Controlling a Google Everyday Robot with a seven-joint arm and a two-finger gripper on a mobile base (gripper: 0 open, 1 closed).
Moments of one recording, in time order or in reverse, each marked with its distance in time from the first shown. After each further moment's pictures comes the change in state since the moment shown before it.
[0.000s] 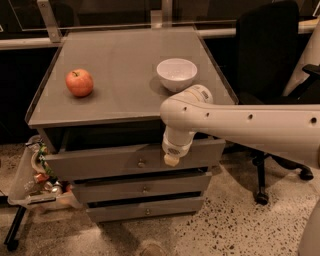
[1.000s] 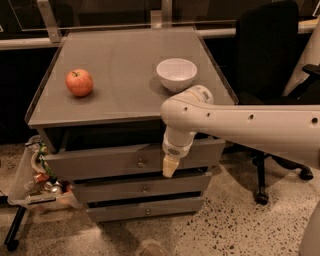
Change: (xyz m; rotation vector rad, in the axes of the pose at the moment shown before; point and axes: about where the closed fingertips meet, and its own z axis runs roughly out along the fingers) arm 0.000 0.000 0.000 0.000 0.000 0.000
